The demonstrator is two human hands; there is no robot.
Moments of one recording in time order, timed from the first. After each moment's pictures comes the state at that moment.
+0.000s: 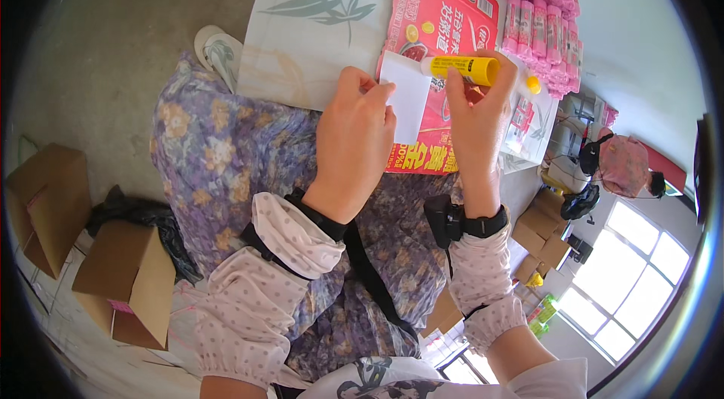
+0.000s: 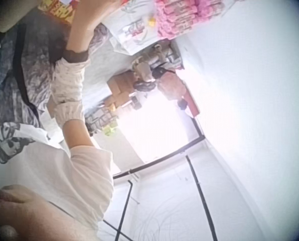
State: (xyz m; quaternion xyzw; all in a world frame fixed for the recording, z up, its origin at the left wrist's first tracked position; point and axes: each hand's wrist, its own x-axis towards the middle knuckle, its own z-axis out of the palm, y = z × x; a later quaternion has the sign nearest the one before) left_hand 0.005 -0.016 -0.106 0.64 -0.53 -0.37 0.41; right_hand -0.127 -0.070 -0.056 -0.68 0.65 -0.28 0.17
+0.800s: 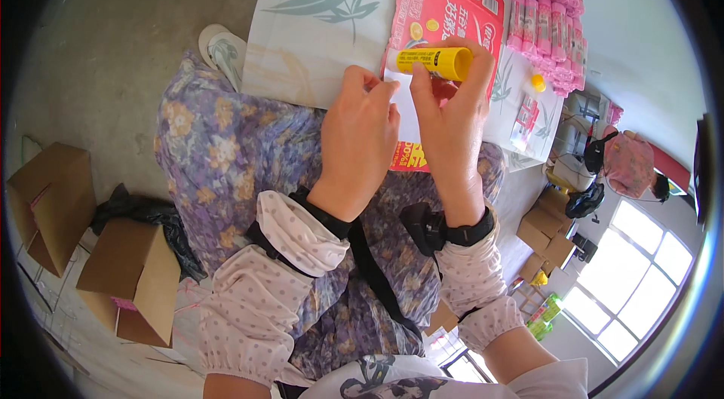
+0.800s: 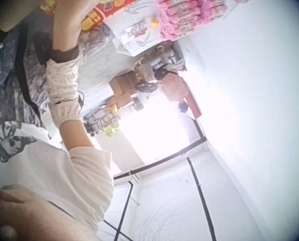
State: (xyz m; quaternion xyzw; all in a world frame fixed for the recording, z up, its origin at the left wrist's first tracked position) left_hand 0.002 -0.015 -0.108 0.64 -0.52 -0.38 0.42; right_hand -0.094 -0.061 -0.063 -0.70 0.61 -0.30 0.22
